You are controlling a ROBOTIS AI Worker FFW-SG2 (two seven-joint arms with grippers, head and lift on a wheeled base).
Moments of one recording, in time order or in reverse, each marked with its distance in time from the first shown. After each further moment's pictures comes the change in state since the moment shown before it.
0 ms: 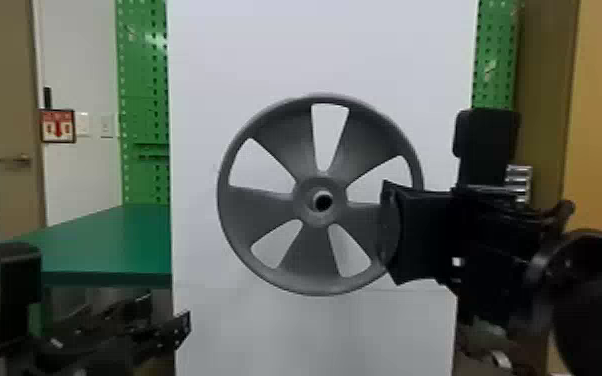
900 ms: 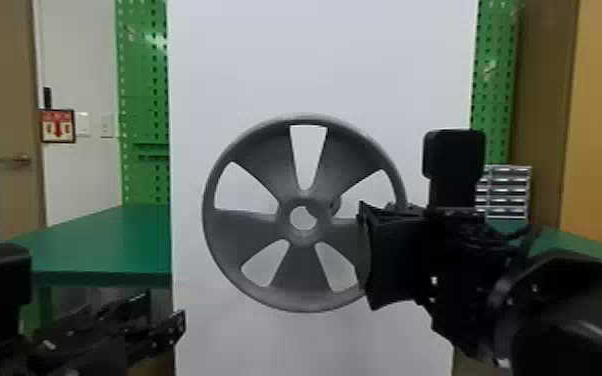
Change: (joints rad) left arm 0.014 -0.006 0.018 -0.007 0.005 -0.009 -0.002; right arm 0.045 0.024 0.088 -0.010 0.142 -0.029 0.020
